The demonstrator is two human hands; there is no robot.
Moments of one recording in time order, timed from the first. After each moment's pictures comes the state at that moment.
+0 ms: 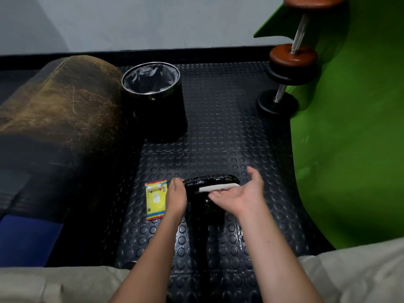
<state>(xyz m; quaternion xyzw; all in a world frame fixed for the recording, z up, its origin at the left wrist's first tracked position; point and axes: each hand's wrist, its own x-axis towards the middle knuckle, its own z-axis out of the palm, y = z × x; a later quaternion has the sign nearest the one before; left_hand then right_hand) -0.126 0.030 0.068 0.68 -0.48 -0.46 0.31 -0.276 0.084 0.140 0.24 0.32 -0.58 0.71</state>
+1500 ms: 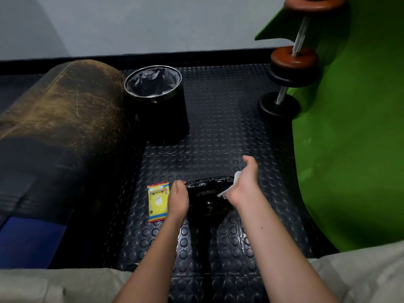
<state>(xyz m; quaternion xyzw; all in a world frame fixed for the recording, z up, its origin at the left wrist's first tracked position) -0.127 0.037 0.081 0.67 -0.49 -0.46 0.31 -0.278 0.055 0.157 0.13 0.56 -0.55 0.60</state>
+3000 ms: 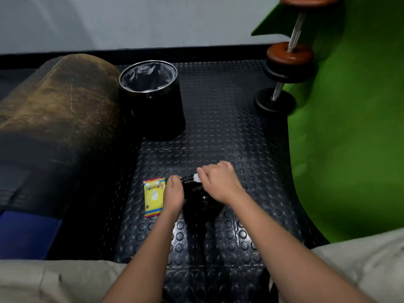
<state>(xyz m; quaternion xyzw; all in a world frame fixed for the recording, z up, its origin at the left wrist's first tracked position) -0.125 0.033 0.065 0.67 -0.47 -0.47 0.32 -0.269 0.055 0.106 -0.70 0.69 -0.12 0.15</state>
